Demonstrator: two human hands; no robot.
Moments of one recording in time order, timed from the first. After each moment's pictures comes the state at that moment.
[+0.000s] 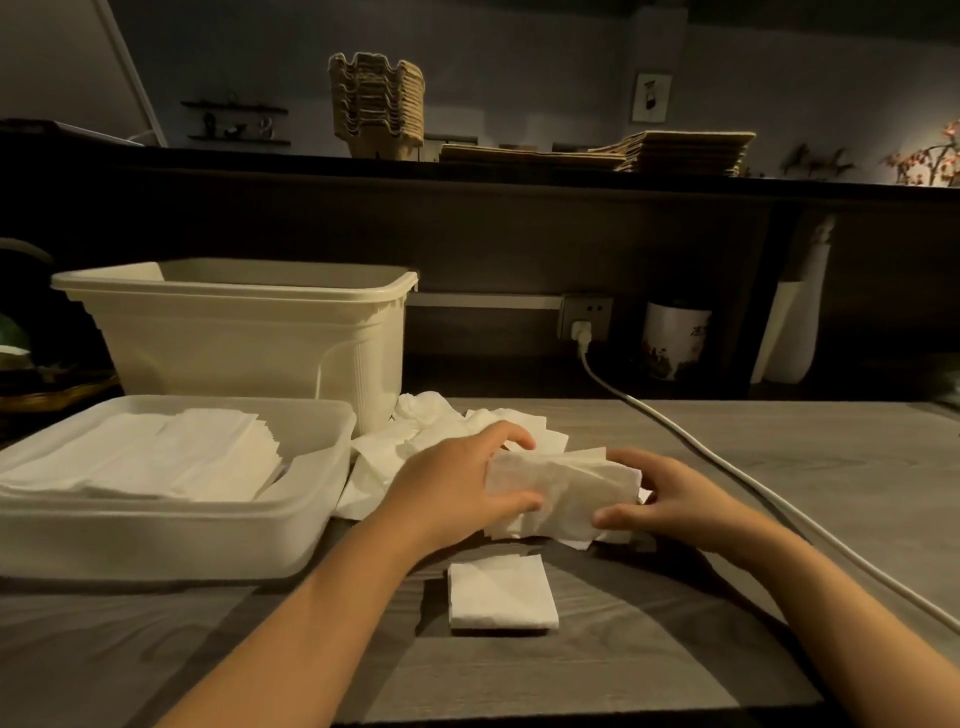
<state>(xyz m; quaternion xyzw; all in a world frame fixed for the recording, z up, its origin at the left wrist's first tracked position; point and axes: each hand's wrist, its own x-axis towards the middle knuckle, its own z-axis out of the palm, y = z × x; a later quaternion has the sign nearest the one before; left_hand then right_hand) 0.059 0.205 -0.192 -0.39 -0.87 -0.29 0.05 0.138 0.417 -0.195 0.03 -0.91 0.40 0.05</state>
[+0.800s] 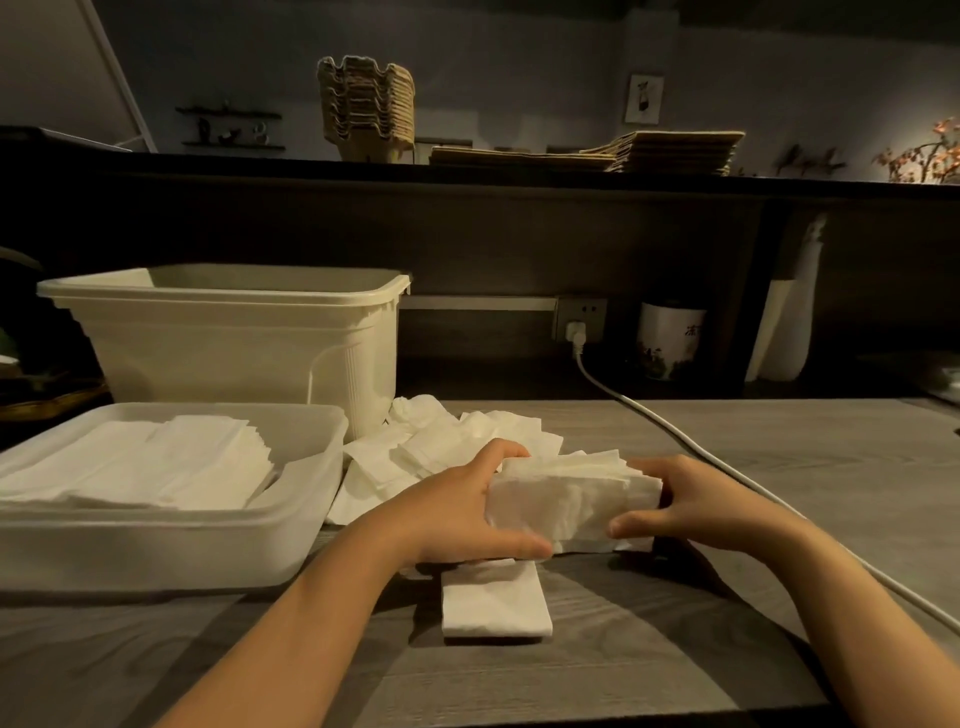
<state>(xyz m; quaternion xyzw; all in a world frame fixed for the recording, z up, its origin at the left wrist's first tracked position) 0.065 0.204 -0.189 -0.39 -0.87 -0.28 -0.13 0.148 0.429 -0.185 -0.01 -0.95 0.31 0.02</state>
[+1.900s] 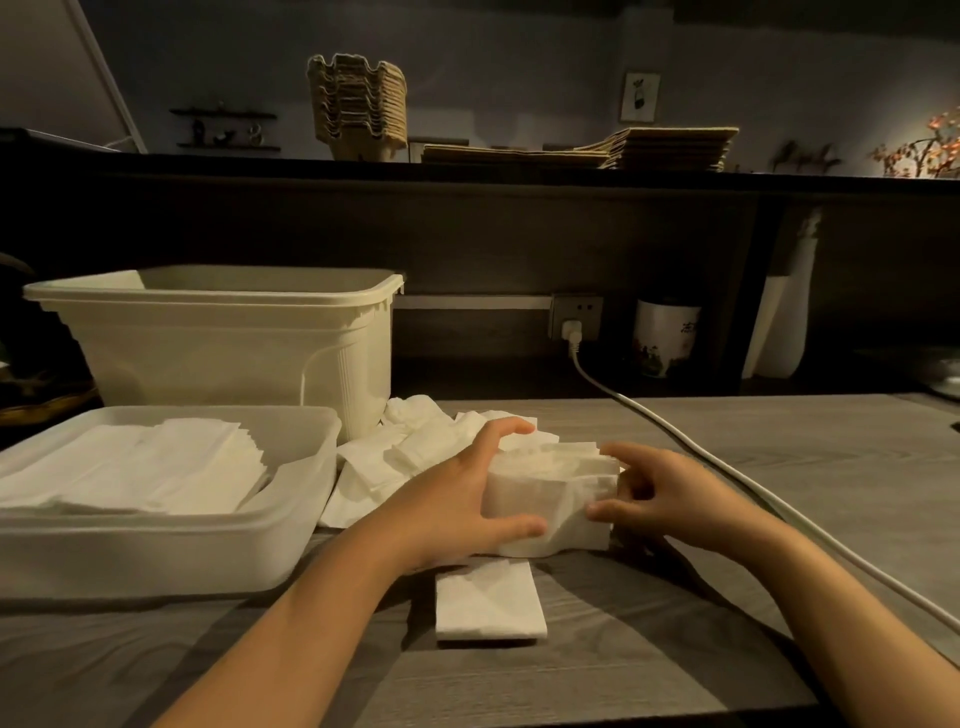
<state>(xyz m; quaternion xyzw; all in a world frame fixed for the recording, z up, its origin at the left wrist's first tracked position) 0.061 0.209 -0.196 -0.42 -0.84 -0.33 -0.06 0.145 0.415 -0.187 0.02 -0.95 0.30 0.09</state>
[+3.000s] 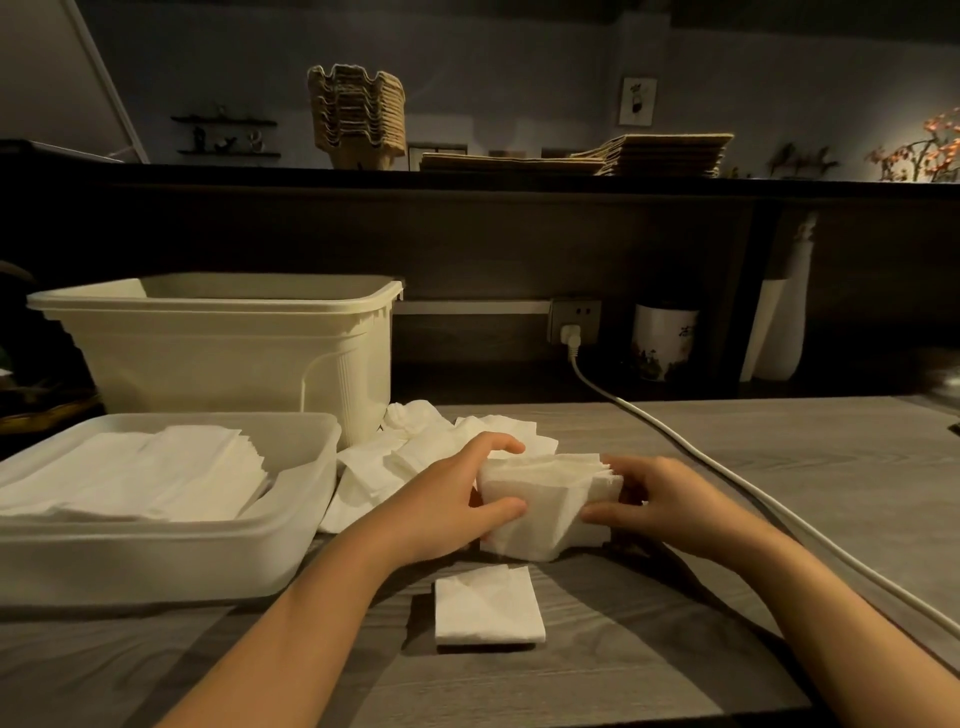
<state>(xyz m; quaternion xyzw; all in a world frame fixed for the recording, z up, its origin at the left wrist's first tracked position) 0.059 0.207 -0.193 -0.39 -0.85 -0.35 -0.07 0.142 0.416 -0.192 0.02 -0.96 0.28 0.09</state>
